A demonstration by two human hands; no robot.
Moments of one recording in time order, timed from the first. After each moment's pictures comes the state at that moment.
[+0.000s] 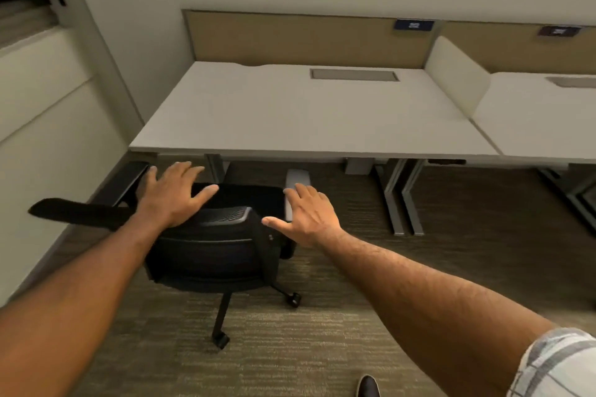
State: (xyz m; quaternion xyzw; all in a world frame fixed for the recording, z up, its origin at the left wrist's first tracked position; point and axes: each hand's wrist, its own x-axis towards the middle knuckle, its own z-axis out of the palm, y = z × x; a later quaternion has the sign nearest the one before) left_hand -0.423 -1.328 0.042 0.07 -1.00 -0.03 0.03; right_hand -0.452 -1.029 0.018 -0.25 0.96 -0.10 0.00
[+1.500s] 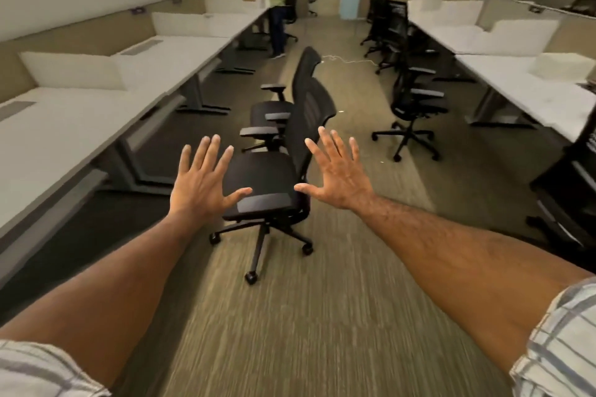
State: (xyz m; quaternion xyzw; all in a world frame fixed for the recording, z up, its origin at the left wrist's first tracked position) left_hand -0.380 0.006 0.082 -0.67 -0.71 -0.05 0.21; right_hand -0.090 0.108 0.080 0.44 0.88 0.10 -0.16
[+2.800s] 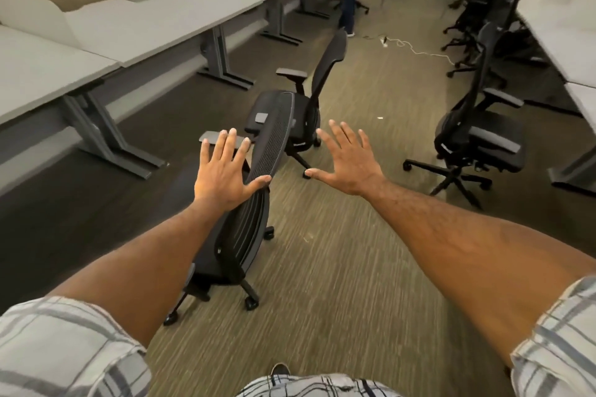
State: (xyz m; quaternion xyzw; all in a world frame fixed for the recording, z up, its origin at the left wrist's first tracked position) left_hand -0.218 0.586 -0.001 -0.56 -0.82 -0.06 0.12; right_hand 0.016 0.759 0.040 0.32 0.94 0.03 -0.06
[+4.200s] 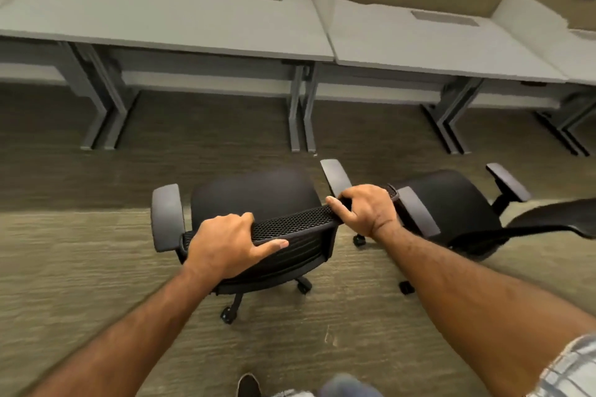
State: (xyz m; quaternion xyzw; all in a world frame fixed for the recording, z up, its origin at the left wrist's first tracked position) left_hand -0.207 0.712 -0.025 -0.07 -1.00 -0.04 -0.03; right_hand -0.296 1.002 -0.026 -0.19 0.98 -0.03 -0.06
